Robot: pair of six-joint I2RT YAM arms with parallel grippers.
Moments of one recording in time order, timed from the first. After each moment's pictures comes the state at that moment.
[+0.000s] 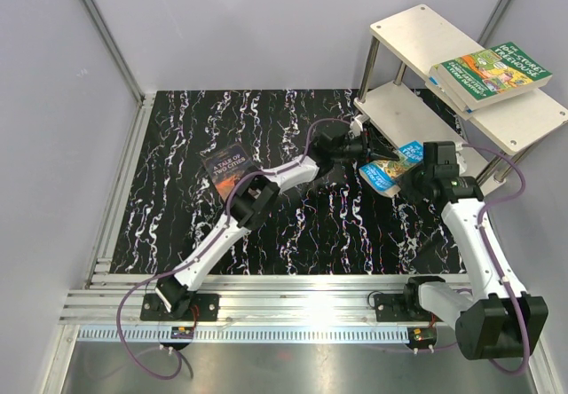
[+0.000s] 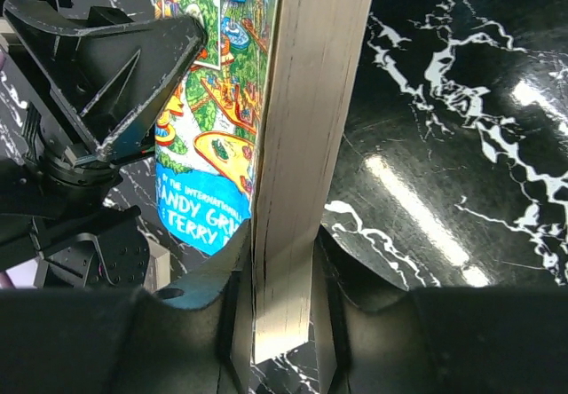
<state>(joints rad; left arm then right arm) -0.77 2.79 2.31 0.51 0.80 -1.62 0.06 1.06 0.94 -0.74 0.05 0.98</state>
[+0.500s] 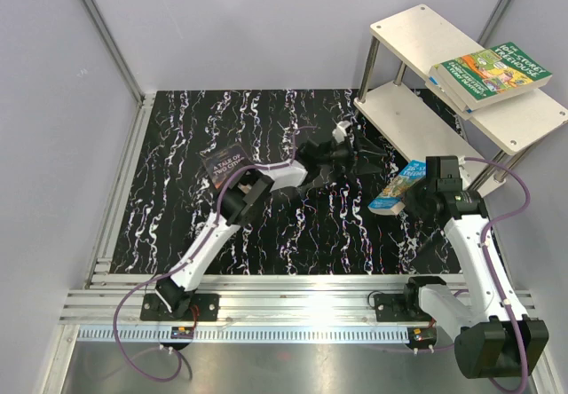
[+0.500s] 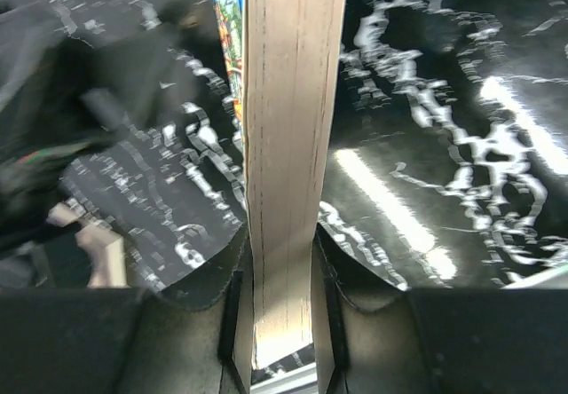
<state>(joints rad) -0.76 2.63 1.96 0.63 0.71 -1.67 0.05 0.95 0.87 -0.84 0.07 0.94</state>
